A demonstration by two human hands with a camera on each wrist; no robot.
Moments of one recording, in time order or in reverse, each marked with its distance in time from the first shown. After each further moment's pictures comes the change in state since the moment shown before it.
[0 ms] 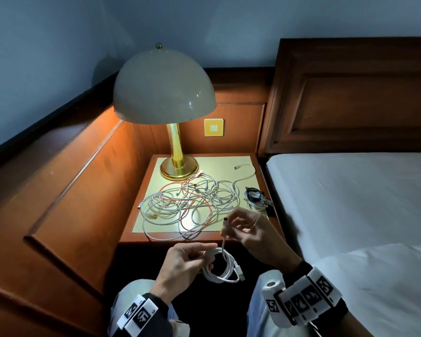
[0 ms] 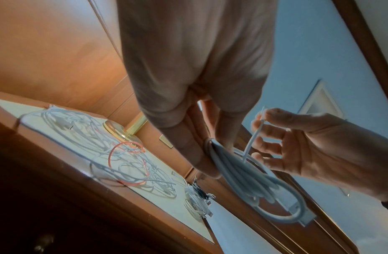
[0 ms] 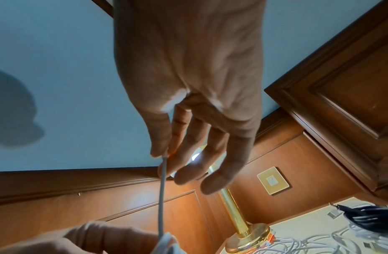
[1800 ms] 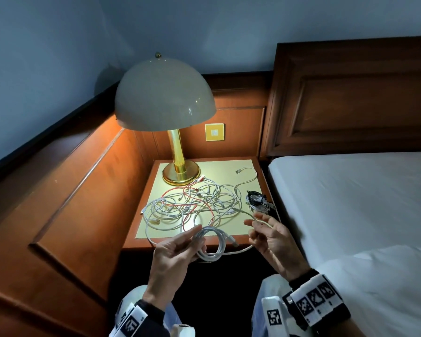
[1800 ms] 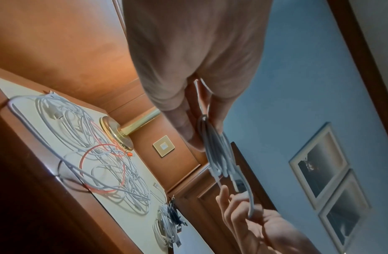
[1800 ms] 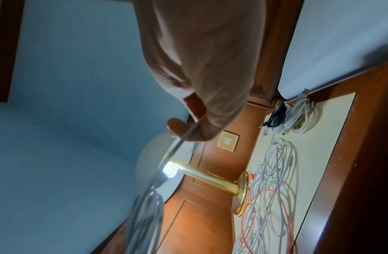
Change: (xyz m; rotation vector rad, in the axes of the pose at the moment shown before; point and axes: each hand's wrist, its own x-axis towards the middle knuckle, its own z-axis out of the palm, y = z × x) left_hand -0.014 0.040 0.000 -0.217 0.210 0.113; right_hand -0.005 0.032 -0.012 0.968 0.479 0.381
